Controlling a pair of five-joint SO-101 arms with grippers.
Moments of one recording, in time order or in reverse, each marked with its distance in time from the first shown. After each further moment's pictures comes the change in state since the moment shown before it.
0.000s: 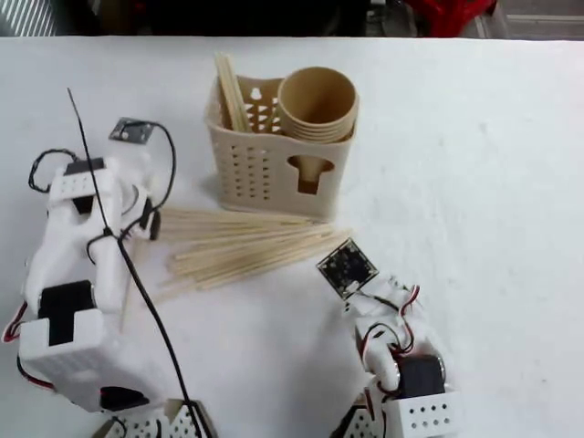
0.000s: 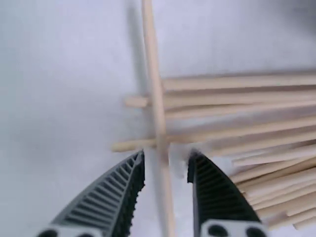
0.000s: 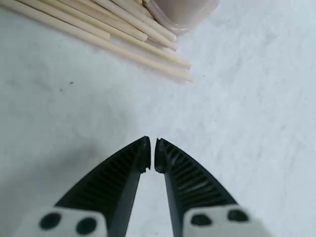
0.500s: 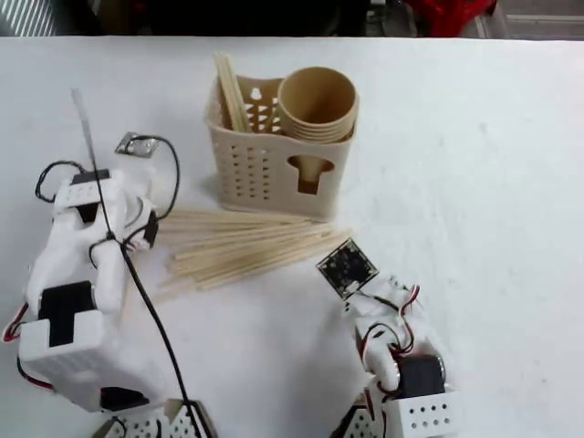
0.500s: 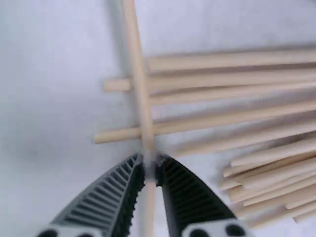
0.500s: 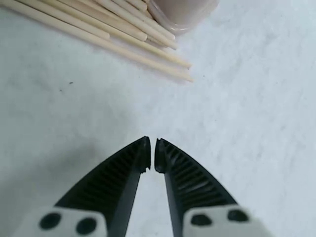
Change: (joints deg) left arm 0.1 0.0 4.9 -1.8 0.0; right arm 0.0 0.0 0.0 0.0 0.0
